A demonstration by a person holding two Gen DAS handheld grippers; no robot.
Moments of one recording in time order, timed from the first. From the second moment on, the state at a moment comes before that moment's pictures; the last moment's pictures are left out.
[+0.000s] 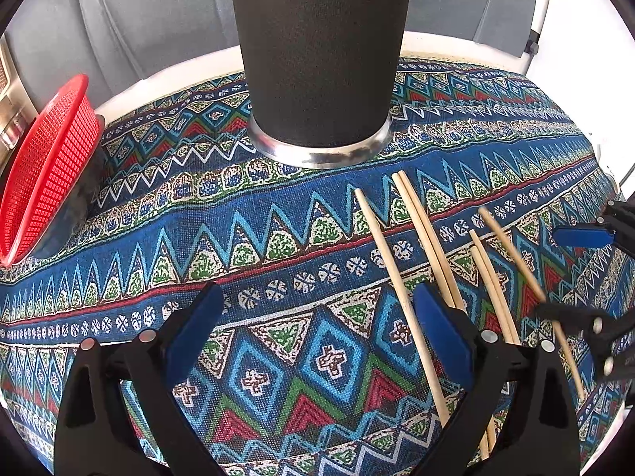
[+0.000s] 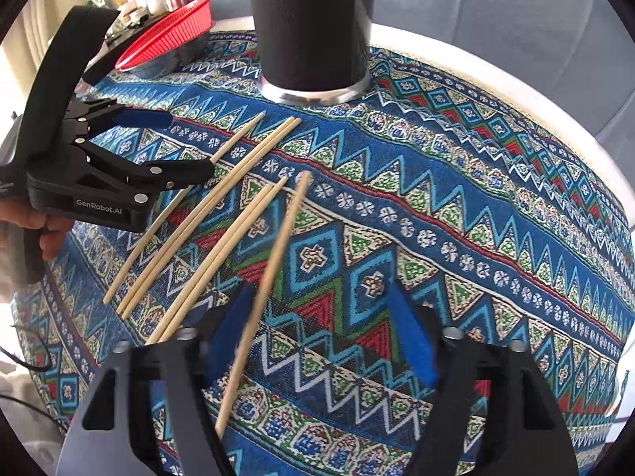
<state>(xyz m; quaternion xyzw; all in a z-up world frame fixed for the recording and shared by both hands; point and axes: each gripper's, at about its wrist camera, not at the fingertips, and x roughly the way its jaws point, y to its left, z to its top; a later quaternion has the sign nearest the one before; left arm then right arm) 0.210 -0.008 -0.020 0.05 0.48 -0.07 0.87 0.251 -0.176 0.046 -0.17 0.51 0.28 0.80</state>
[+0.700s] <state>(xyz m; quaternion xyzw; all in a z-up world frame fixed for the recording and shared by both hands) 0.203 0.083 0.018 0.03 0.46 -0.01 0.89 0.265 -0.256 0.085 -0.04 0.46 0.24 0.85</state>
